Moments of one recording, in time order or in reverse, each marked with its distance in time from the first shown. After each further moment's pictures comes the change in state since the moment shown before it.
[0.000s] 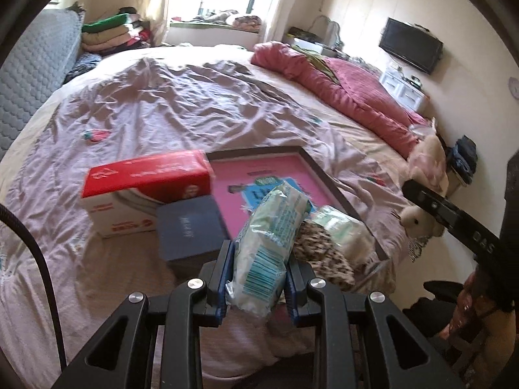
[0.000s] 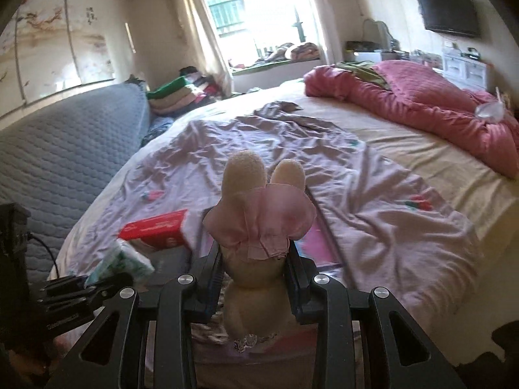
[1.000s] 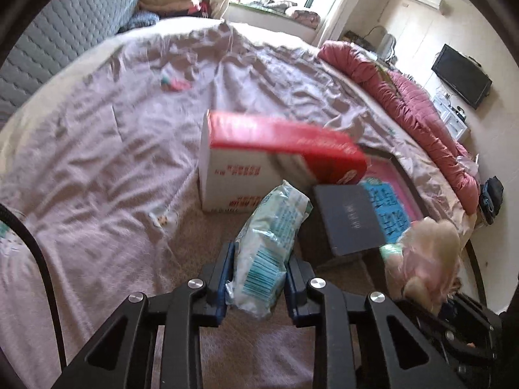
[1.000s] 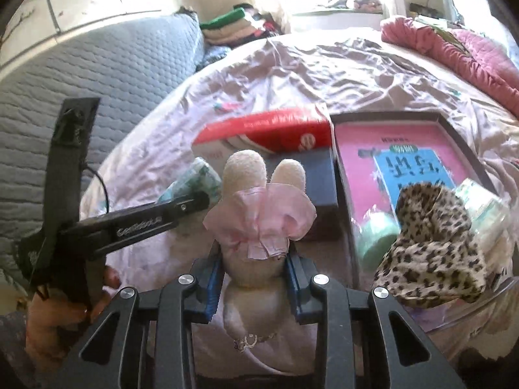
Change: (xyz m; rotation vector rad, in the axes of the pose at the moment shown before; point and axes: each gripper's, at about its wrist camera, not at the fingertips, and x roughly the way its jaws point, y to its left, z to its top) left arm 0.016 0.160 -0.024 -0.206 0.017 0.102; right arm 0.093 0.170 -0.076 -0.128 0.239 0.209
